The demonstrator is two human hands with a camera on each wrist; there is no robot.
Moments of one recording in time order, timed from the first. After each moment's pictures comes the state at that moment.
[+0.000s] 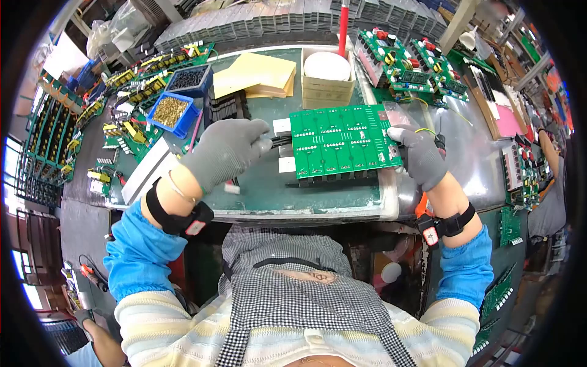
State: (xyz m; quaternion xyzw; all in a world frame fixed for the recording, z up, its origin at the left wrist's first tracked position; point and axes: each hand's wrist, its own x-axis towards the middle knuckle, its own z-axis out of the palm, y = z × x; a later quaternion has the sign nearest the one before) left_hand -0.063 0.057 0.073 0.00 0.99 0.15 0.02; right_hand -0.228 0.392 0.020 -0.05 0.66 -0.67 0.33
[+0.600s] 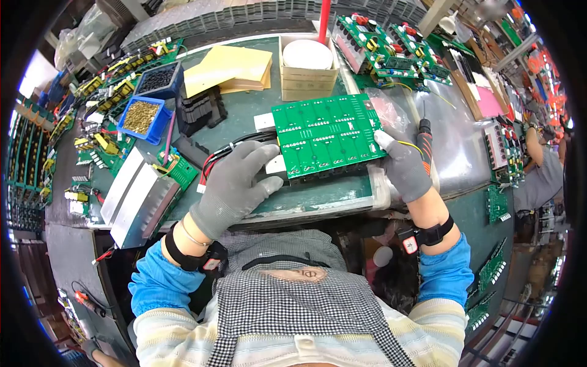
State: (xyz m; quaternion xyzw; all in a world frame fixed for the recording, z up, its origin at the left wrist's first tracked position) left_hand -0.031 0.092 0.026 0.07 0.91 0.39 -0.09; right_hand -0.176 0.378 0.015 -0.02 0.62 -0.74 0.26
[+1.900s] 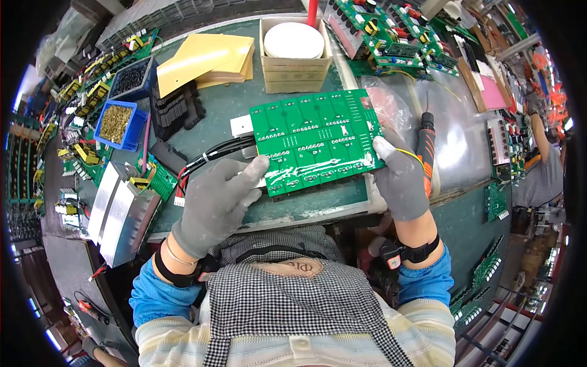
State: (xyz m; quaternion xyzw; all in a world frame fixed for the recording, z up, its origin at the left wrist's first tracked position) left_hand -0.039 0.086 0.008 0.15 0.93 0.31 -0.16; right_hand -0.165 0.368 0.013 -0.06 0.56 -0.80 0.22
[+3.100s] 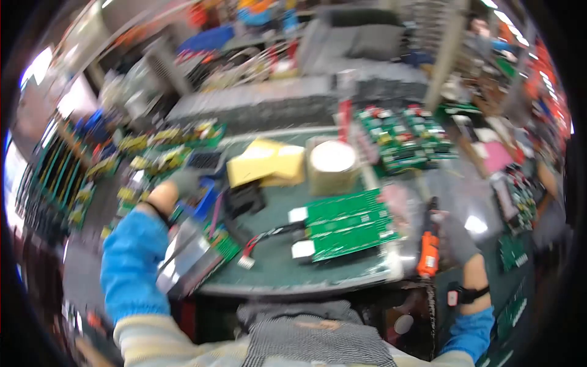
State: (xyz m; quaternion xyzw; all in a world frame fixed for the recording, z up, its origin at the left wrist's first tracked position) left_hand -0.112 -0.176 0.064 -0.10 0.98 0.02 0.16; right_hand -0.220 0.532 0.008 -0.19 0.89 -0.40 0.13
